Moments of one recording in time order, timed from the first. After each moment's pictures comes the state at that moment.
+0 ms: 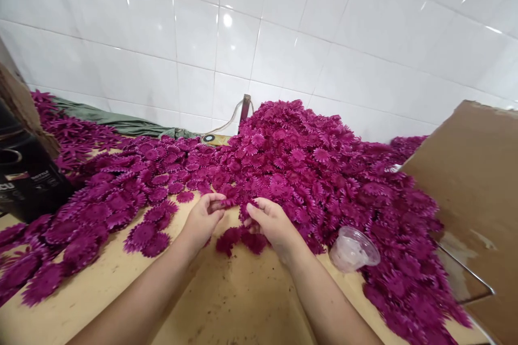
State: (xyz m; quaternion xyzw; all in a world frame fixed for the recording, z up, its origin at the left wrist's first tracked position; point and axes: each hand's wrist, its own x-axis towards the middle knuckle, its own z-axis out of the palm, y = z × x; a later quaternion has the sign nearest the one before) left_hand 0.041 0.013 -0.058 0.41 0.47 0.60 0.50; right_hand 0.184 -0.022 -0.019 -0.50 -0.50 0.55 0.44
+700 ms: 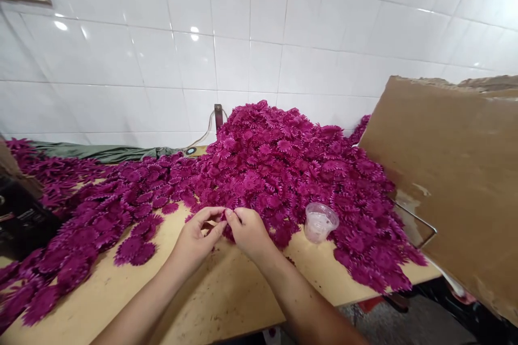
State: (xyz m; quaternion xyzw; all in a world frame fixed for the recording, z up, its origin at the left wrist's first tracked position) left_hand 0.068 -0.035 -0.045 0.69 0.40 0.50 0.34; right_hand 0.192 -0.044 -0.036 -0.51 -0.62 0.37 0.47
